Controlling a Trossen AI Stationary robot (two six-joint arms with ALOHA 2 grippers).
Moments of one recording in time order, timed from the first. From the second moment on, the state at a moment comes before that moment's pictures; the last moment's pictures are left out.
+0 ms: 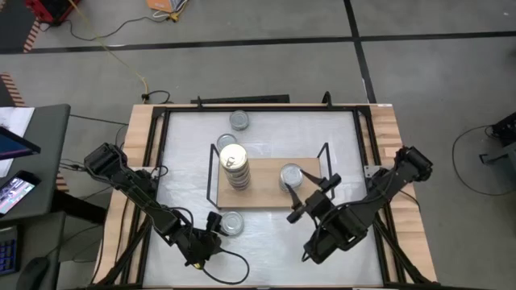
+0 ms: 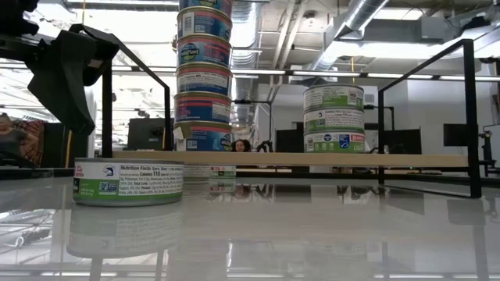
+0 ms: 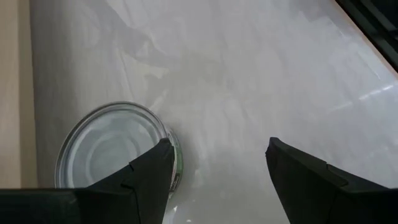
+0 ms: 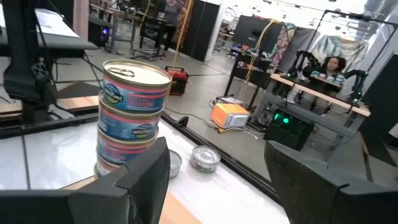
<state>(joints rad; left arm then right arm) -0.76 1.62 0.87 -0.12 -0.42 -0.21 0.68 1.74 1.60 -1.28 1.52 1.16</state>
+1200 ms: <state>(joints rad) -0.70 1.62 0.81 -0.17 -0.49 0.01 0.70 1.74 1.60 -1.25 1.51 1.15</state>
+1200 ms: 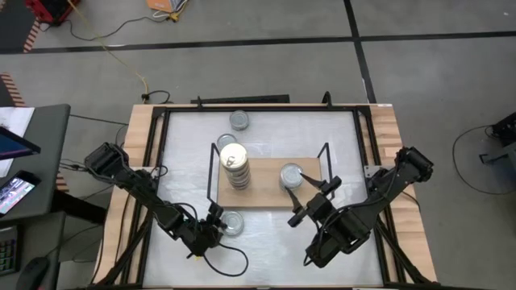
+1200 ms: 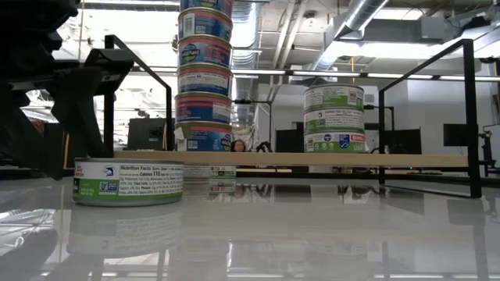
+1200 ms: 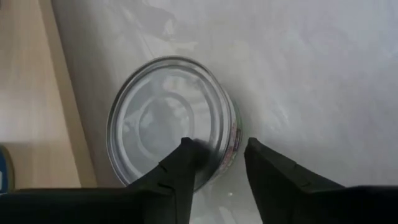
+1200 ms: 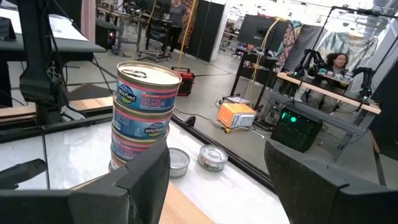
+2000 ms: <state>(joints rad) -0.71 1.63 0.81 -0.23 -0.34 -0.24 0.70 1.74 1.60 -1.24 1.51 1.15</state>
